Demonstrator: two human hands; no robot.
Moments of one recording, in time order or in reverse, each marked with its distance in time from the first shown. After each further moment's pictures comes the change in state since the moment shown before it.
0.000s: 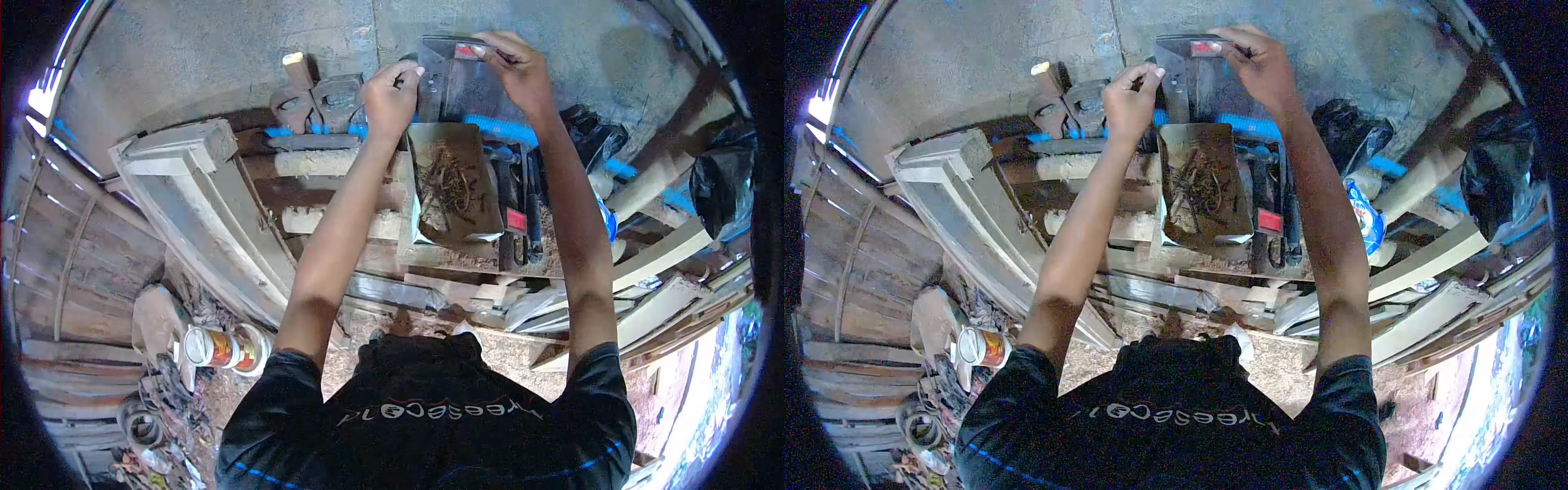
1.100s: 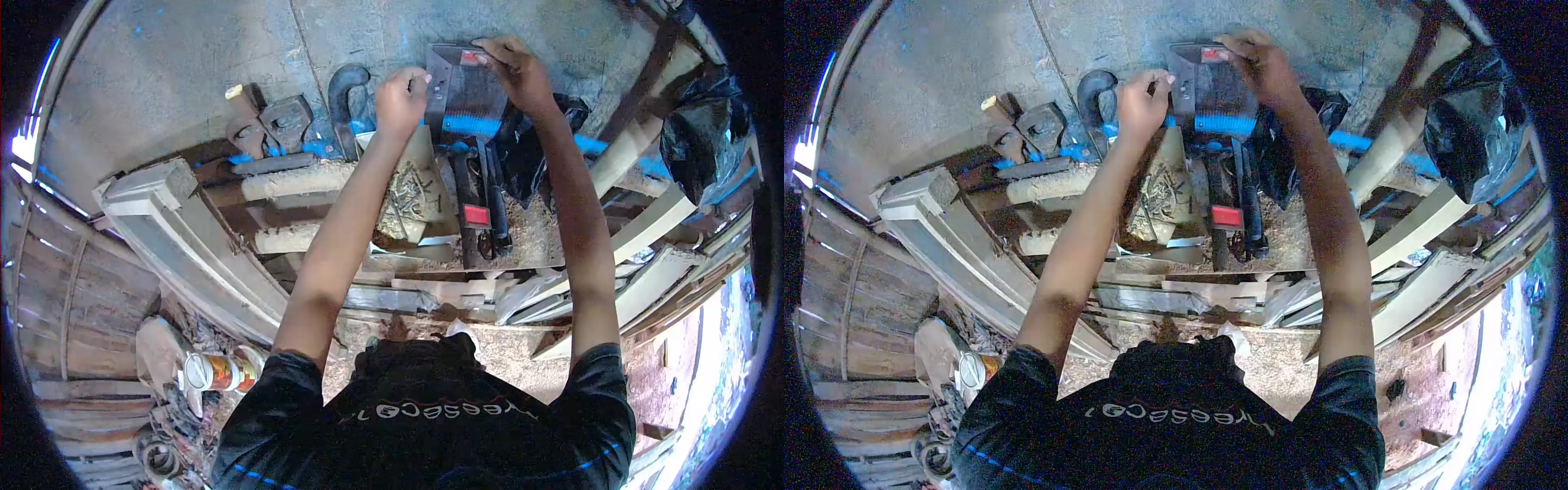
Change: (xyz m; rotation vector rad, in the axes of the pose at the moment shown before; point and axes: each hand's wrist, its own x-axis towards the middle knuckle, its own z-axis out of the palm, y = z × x) left_hand -0.021 0.023 0.098 0.040 -0.151 0.145; right_hand -0.040 0.045 -0.092 -0.272 -0.014 -0.087
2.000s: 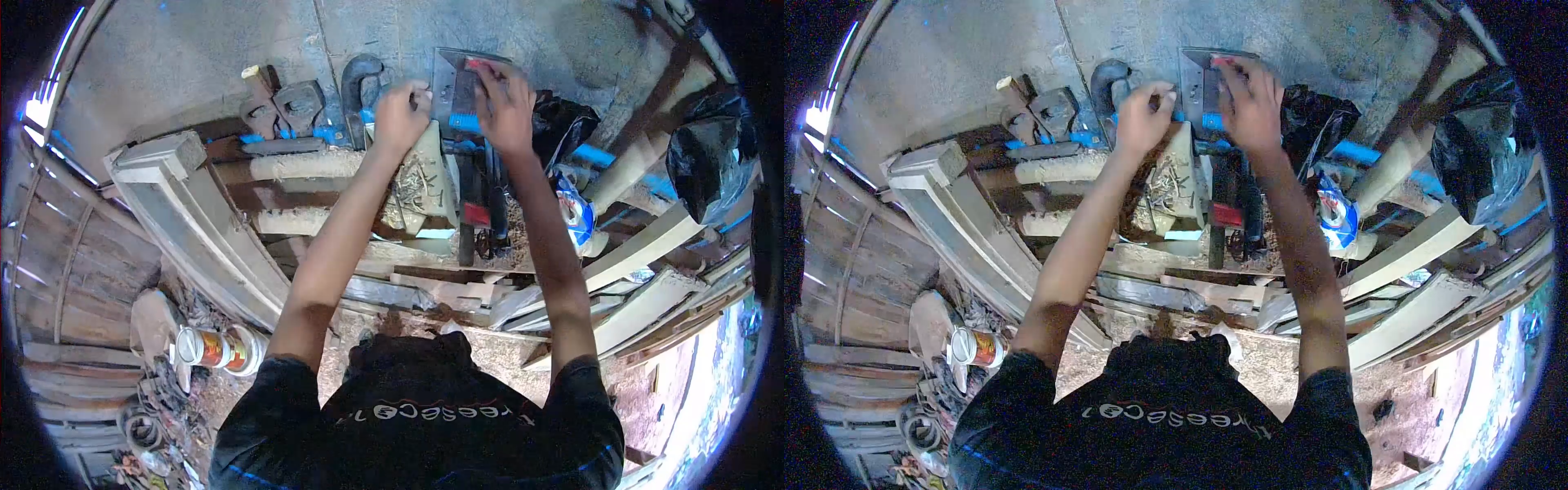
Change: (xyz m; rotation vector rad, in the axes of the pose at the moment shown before) left_hand -0.029 0.017 -0.029 0.092 -0.119 -0.165; right_hand -0.048 -0.055 0.042 -0.369 0.157 0.118
